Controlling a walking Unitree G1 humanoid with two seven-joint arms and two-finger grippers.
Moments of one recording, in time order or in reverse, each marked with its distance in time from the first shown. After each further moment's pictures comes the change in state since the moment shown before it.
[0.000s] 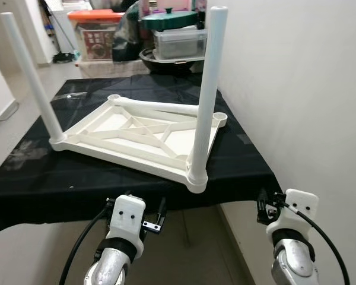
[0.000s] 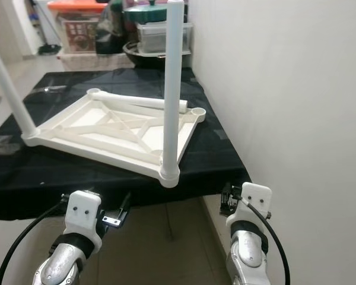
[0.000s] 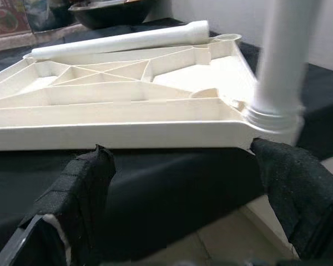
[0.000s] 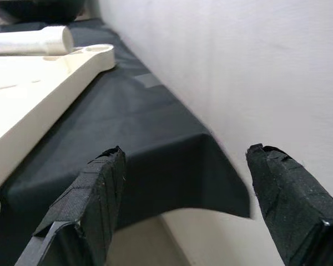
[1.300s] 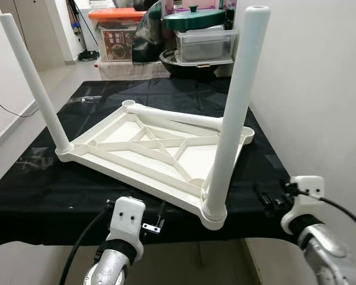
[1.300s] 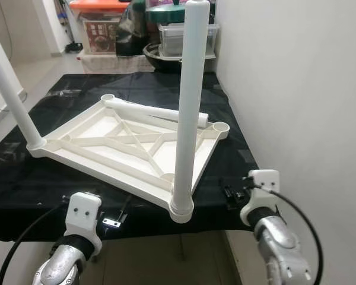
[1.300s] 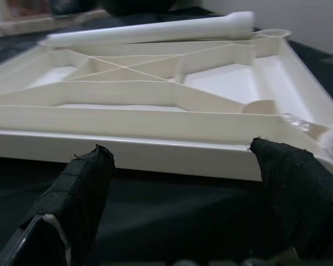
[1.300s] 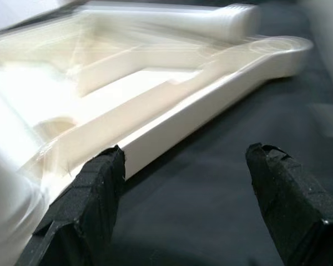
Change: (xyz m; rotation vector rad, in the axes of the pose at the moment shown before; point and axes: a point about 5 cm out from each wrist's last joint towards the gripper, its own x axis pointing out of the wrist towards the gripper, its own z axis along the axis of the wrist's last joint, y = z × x) left arm -0.001 -0.004 -0.004 -0.061 0.025 -0.060; right arm 0.029 -0.043 0.024 -0.086 0.109 0.656
